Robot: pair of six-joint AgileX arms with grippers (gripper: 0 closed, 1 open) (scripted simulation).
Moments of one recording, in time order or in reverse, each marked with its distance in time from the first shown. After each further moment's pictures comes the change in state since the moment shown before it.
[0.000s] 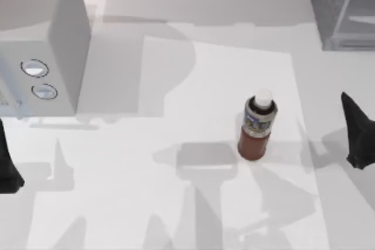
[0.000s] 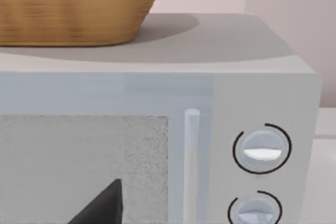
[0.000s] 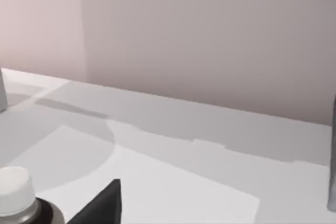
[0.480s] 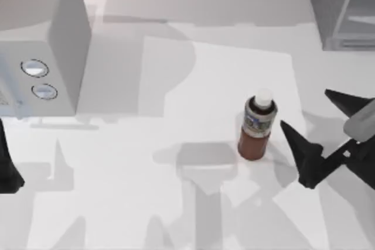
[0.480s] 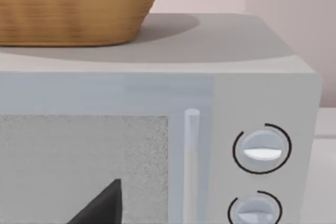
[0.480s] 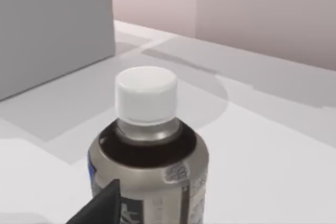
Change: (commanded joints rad) left arm 0.000 0.000 0.000 0.000 0.000 0.000; right arm 0.121 0.708 0.056 0.601 -0.122 -0.016
